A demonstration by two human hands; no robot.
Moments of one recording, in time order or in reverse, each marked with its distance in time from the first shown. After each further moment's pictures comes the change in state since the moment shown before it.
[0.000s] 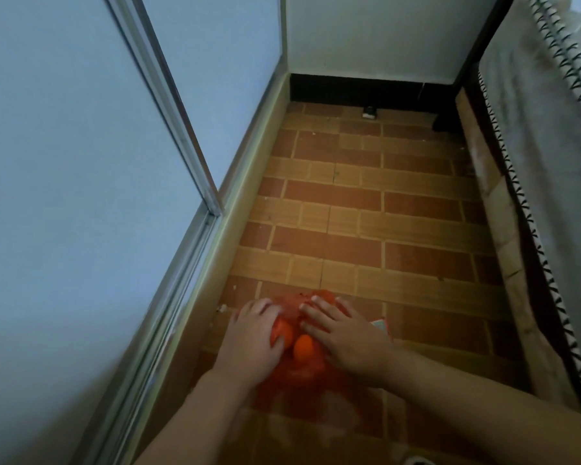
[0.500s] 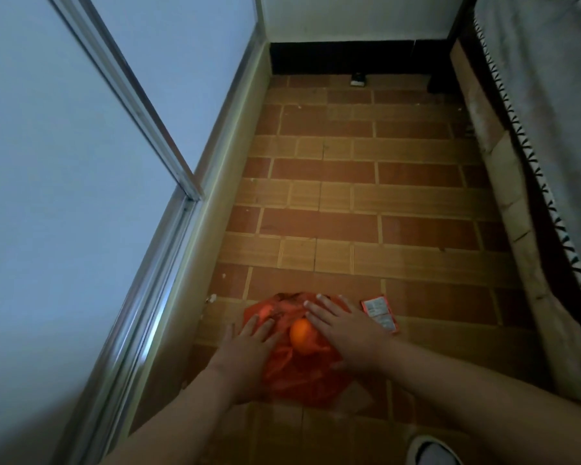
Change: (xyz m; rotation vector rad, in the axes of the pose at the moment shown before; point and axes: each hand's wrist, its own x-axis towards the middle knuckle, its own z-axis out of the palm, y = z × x) left_hand -0.002 -0.015 0.049 0.472 -0.654 0.115; right_hand 0.026 0.019 0.093 0.040 0.014 0.006
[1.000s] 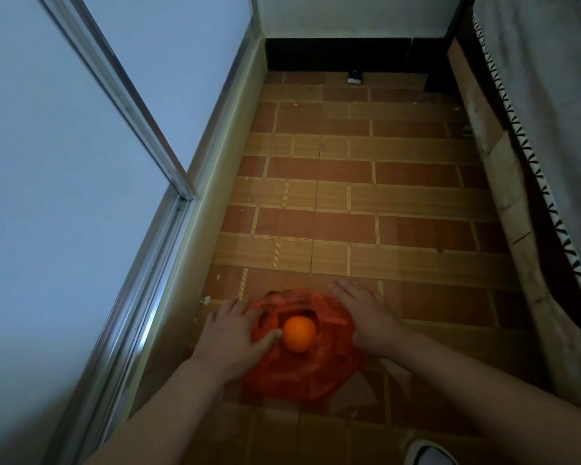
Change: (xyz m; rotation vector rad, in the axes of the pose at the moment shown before) left_hand 0.011 -0.025 -0.013 -0.360 0.352 -0.146; right_hand -0.013 0.030 -0.012 0.482 0.176 0.337
